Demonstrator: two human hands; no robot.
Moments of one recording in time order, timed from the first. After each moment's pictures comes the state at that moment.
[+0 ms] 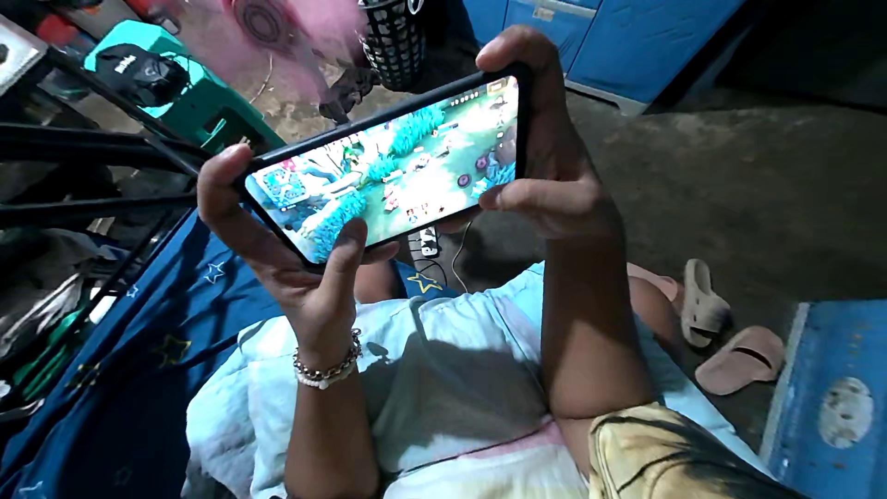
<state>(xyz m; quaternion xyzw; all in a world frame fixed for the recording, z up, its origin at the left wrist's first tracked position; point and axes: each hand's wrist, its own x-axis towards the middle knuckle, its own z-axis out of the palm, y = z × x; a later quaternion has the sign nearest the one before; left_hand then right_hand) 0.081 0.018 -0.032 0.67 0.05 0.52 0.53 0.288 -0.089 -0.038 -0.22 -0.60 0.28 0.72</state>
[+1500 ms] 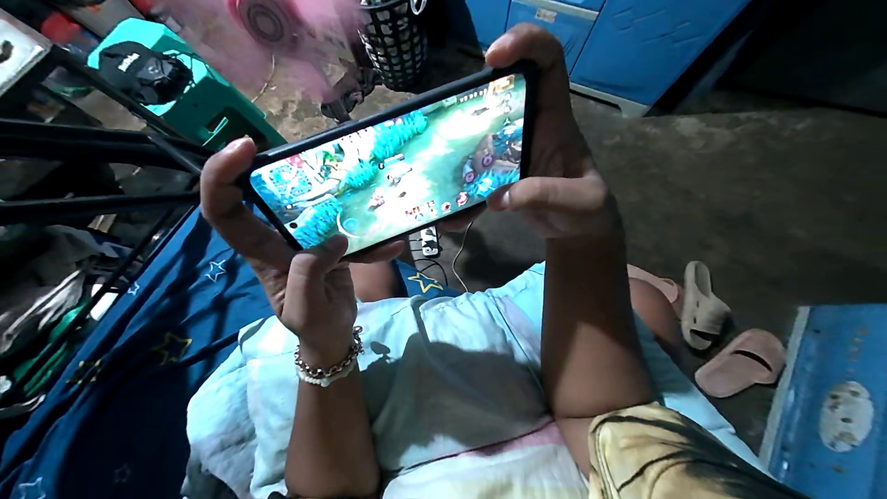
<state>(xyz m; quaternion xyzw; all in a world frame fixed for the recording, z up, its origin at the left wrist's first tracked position) 0.080 0.021 -0.030 0.63 -0.01 0.51 0.58 0.289 -0.088 -0.039 -0.20 -0.59 0.29 0.72</state>
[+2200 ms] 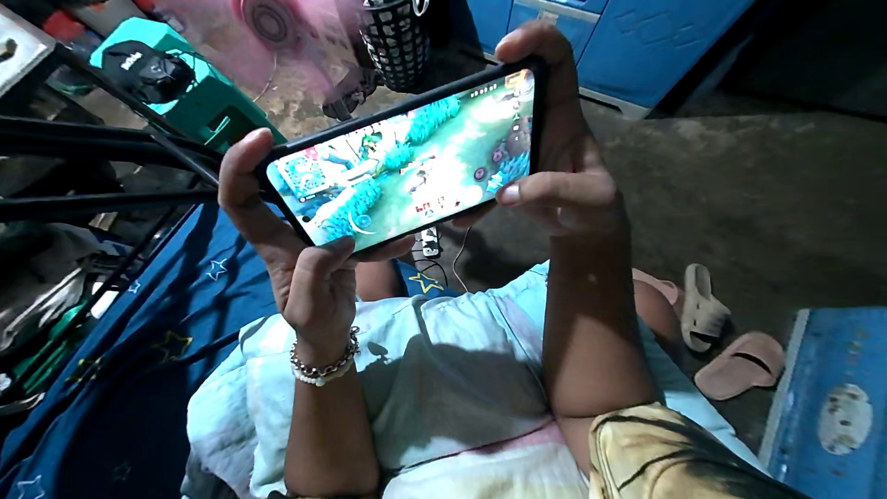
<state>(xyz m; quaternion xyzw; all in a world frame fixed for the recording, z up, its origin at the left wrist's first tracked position) 0.078 0.022 -0.027 0.64 -0.01 0.49 0.60 0.292 -0.091 -0.039 -0.22 -0.58 0.29 0.73</state>
